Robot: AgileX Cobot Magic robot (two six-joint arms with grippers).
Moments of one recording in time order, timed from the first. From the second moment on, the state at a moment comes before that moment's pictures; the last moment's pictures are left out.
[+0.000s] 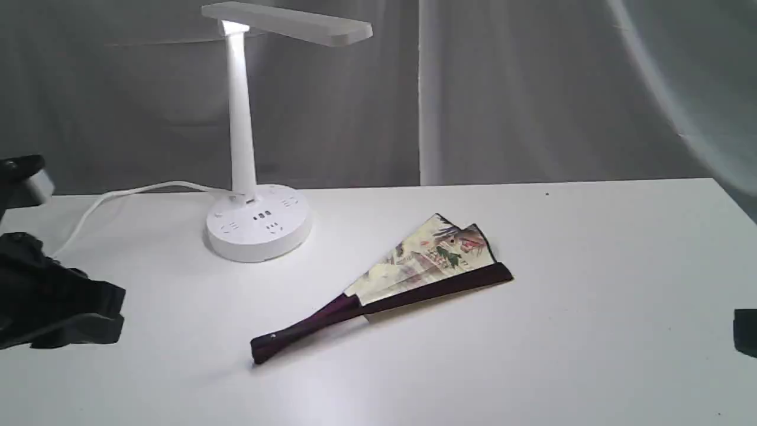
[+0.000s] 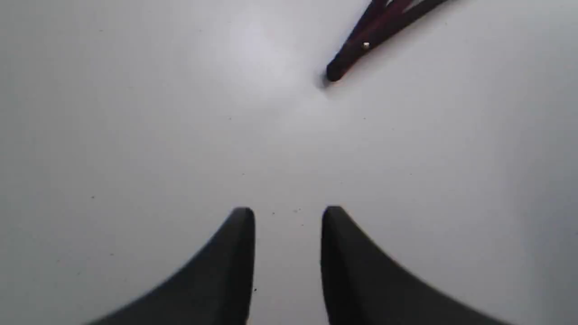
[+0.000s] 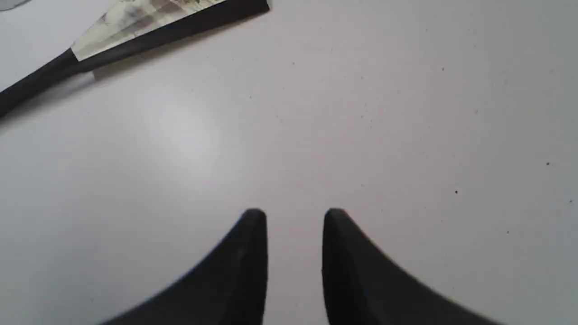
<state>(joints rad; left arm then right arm) -0.08 1.38 -0.87 -0.46 0.72 0.38 -0.07 0.93 -0.61 0.42 0.64 -0.30</state>
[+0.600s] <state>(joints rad) -0.37 1.69 -1.15 -0.25 0.69 0.19 -0.07 0.93 -0.57 0.43 0.63 -0.30</state>
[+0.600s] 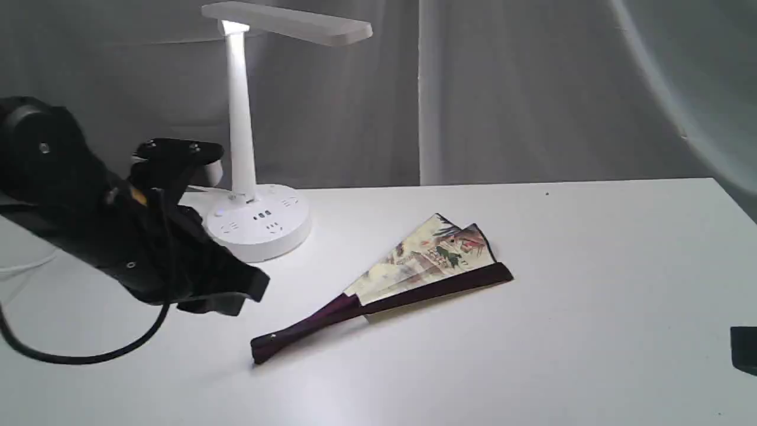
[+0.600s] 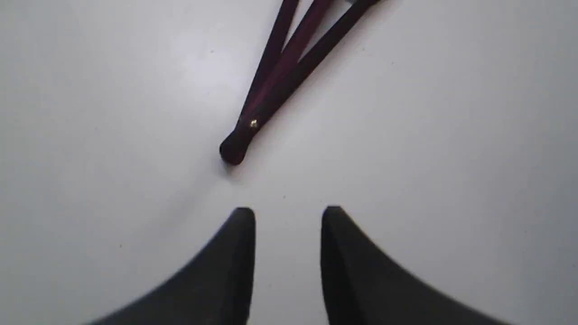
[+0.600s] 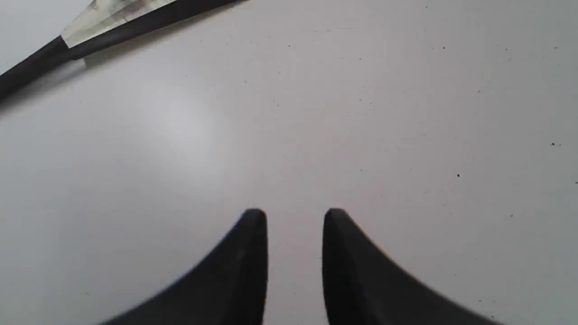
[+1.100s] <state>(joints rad) -0.48 1.98 -1.54 -0.06 0.81 0.12 -0.07 0.93 -0.57 0.44 0.63 -0.30</state>
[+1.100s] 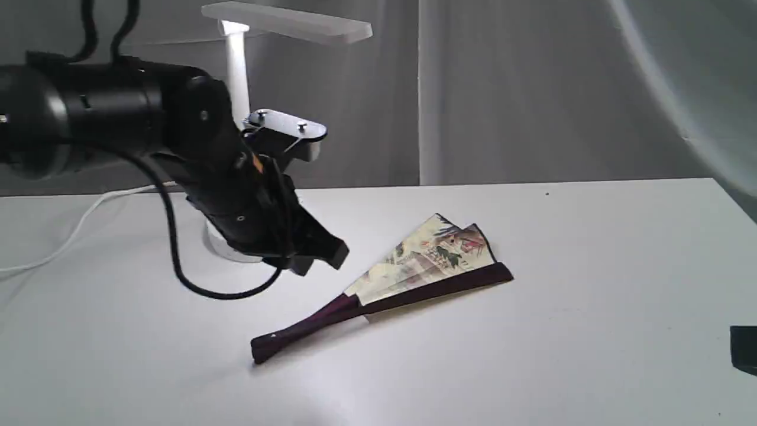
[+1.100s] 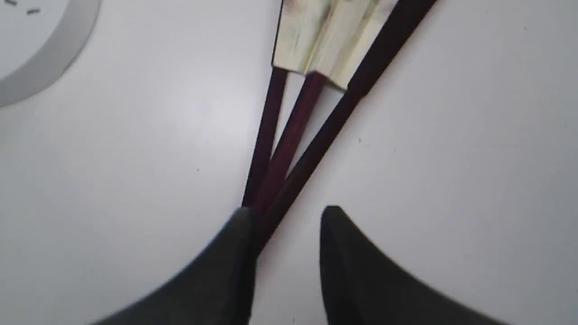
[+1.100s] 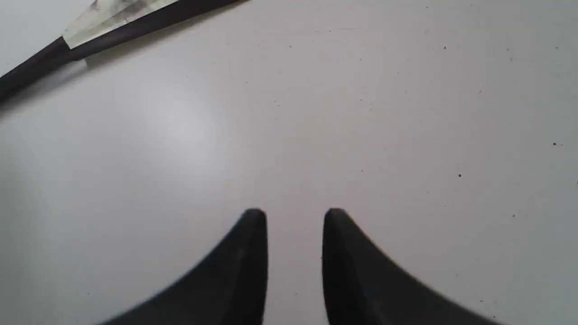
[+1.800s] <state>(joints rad) -0.51 2.30 -1.84 -0.08 0.79 0.15 -0.07 0.93 -0.57 0.44 0.62 -0.30</state>
